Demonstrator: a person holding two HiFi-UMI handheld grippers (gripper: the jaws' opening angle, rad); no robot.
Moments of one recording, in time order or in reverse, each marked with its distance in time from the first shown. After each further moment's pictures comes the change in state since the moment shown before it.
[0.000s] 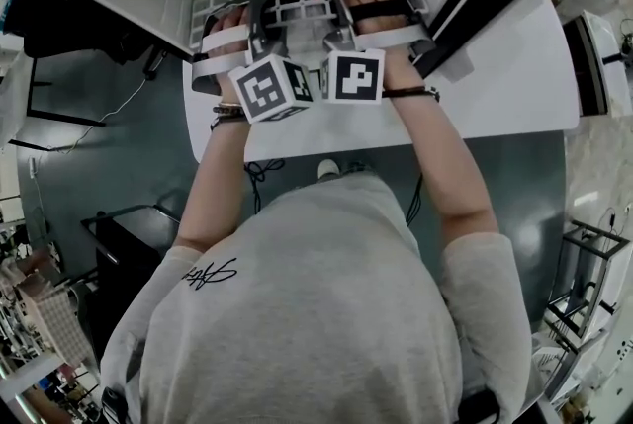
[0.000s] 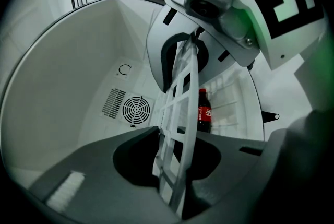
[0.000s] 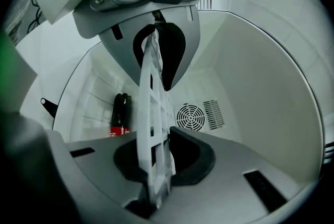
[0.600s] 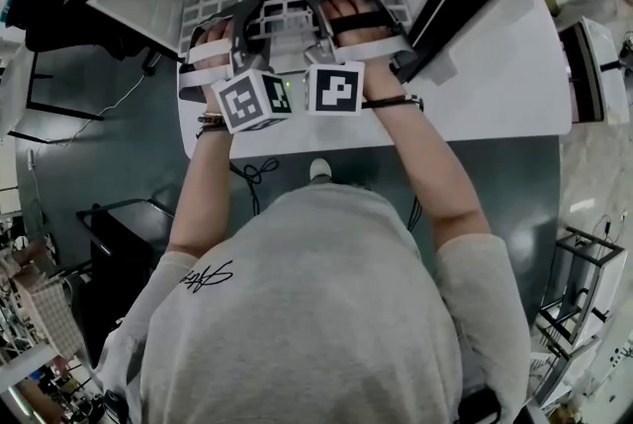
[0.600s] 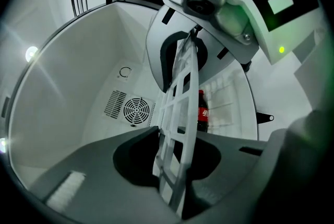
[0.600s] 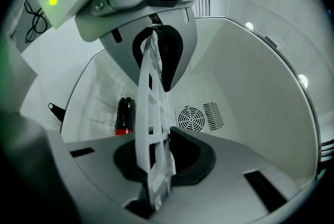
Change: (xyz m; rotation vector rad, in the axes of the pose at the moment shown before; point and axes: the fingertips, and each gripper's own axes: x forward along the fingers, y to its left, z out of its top) left arm -0.011 -0.005 -0.001 -0.007 -0.004 -0.003; right arm -0.010 0.004 0.005 0.007 -0.021 0.021
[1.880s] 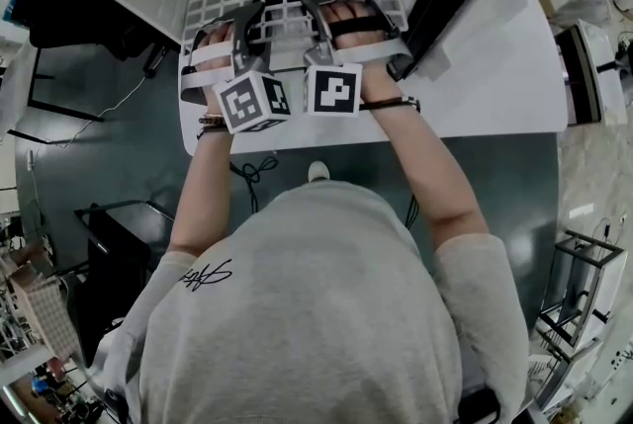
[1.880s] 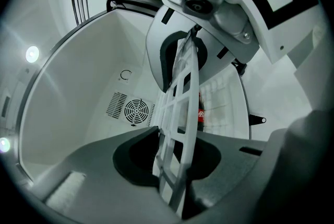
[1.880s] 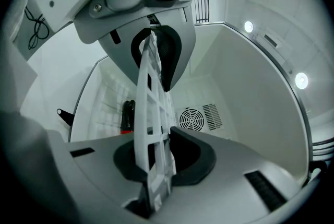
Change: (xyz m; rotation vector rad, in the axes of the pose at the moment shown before) left arm -0.023 -0.008 0.007 0.000 0.000 -0.001; right arm -0.025 0.005 0.004 0.016 -0.001 0.011
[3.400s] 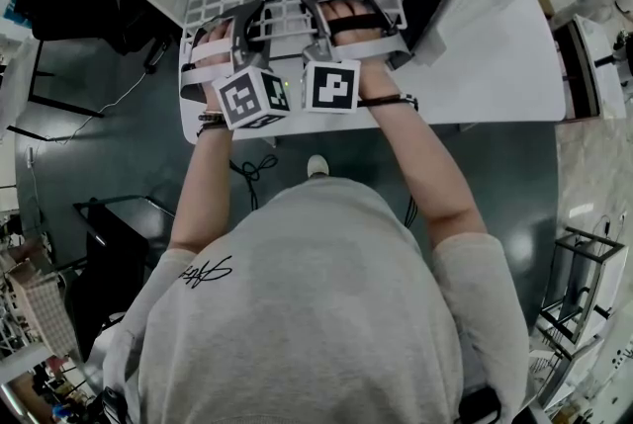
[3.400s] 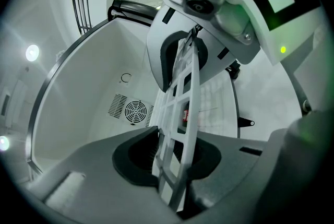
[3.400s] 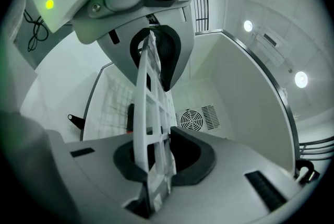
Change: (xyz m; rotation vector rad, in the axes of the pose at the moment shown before) left arm -0.028 -0.009 0.004 -0.011 0.003 -0.011; right arm -0.028 0.007 0.009 0.017 0.004 0.010
